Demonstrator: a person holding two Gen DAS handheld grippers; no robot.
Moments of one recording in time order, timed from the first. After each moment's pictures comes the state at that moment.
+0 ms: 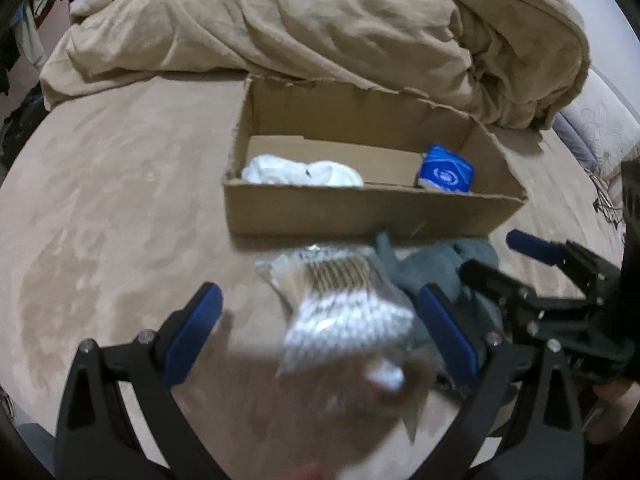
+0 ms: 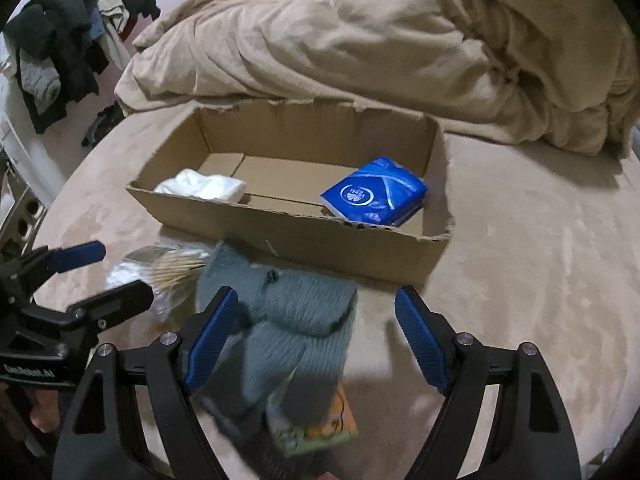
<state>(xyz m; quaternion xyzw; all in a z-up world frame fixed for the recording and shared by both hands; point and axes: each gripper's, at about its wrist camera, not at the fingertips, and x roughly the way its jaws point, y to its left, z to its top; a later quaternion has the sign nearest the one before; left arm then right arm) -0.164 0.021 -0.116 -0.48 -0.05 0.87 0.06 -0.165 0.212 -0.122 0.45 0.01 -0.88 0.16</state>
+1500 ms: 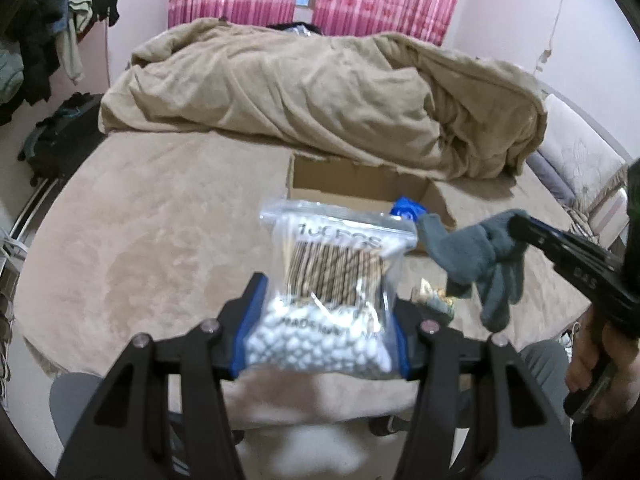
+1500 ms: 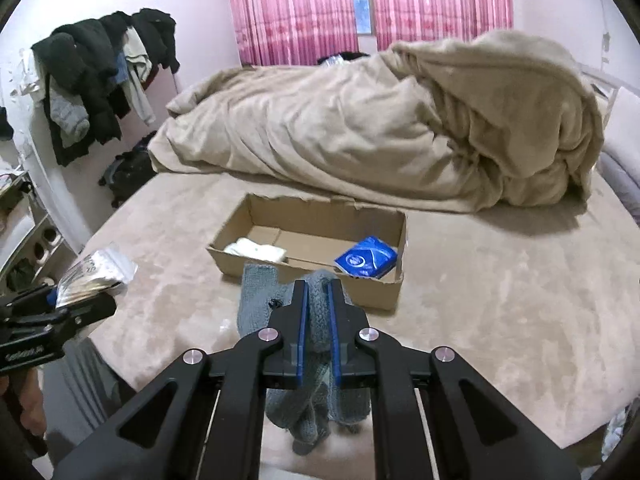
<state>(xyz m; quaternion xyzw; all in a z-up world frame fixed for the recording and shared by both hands) -0.035 -0.019 0.002 -0.39 -0.08 0.92 0.04 -0.076 0.229 0.010 0.34 0.00 -0.93 0.16</state>
